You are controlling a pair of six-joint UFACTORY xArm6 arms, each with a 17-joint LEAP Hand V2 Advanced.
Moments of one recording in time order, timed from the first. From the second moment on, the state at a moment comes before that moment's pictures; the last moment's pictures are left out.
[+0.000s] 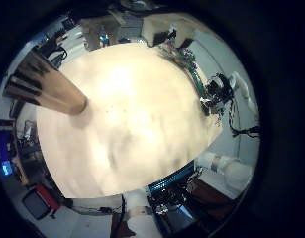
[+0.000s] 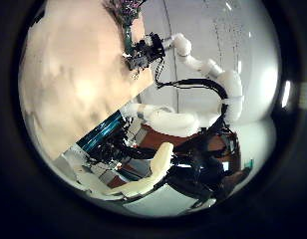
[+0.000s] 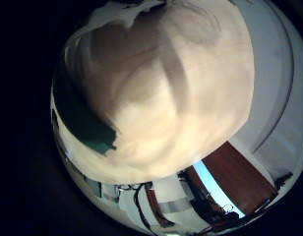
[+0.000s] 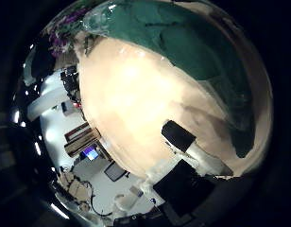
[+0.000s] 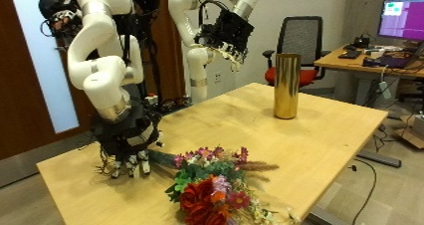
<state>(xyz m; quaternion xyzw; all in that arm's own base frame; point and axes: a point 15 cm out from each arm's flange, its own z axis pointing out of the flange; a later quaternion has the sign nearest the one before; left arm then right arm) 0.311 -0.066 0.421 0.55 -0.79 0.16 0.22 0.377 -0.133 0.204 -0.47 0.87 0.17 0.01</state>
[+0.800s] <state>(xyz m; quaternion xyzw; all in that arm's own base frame) 0.310 -0.065 0.422 0.55 -0.79 0.16 0.22 0.381 -0.126 0.194 -0.48 0.86 0.18 0.00</state>
